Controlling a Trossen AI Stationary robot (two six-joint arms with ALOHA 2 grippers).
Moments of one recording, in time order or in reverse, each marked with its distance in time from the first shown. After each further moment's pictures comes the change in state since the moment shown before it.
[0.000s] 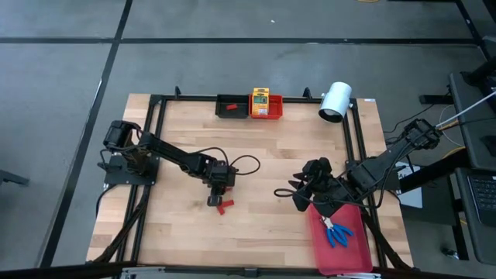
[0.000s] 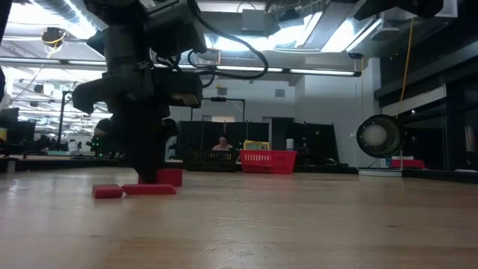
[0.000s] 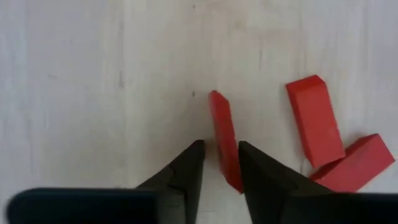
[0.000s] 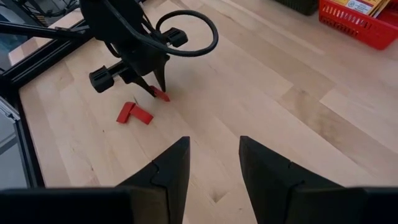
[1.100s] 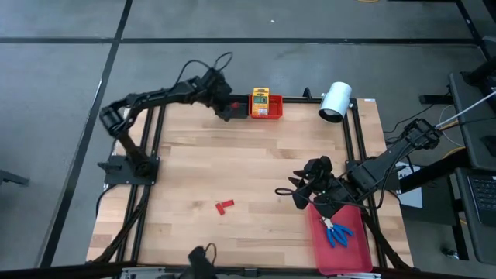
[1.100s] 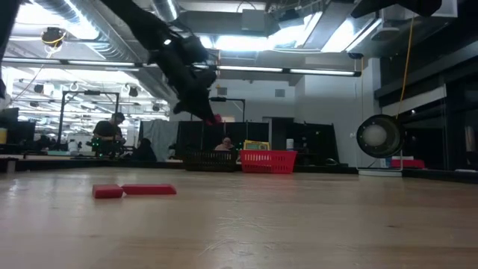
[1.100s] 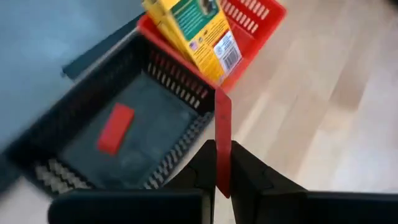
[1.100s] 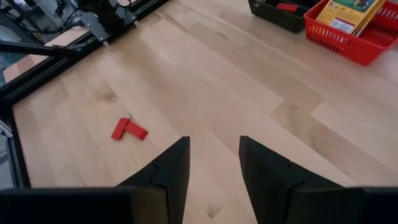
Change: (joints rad) left arm 0.856 -0.047 0.310 -0.051 0.196 0.099; right arm 0.007 0.000 0.000 -0.003 0.076 0.012
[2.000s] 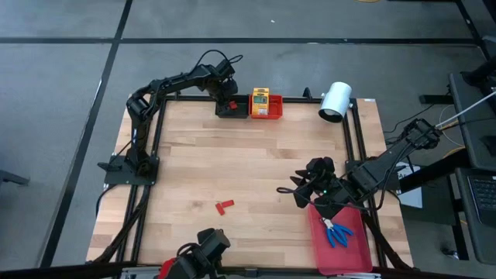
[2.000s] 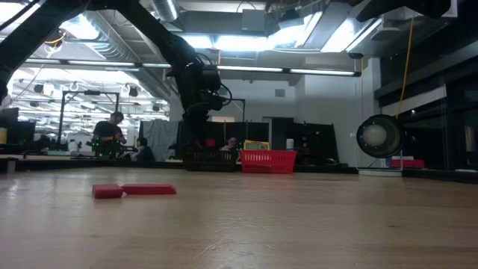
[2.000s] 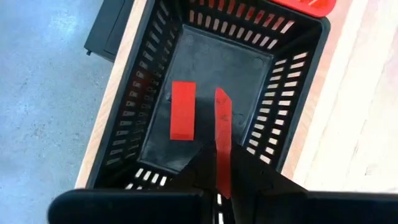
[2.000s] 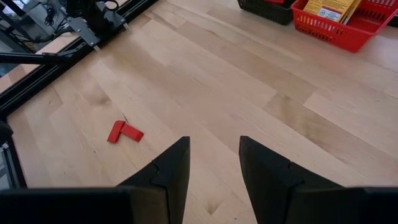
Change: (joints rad) left arm 0.080 0.341 0.397 -0.418 -0.091 0.515; right arm 0.011 0.000 0.000 -0.052 0.010 0.104
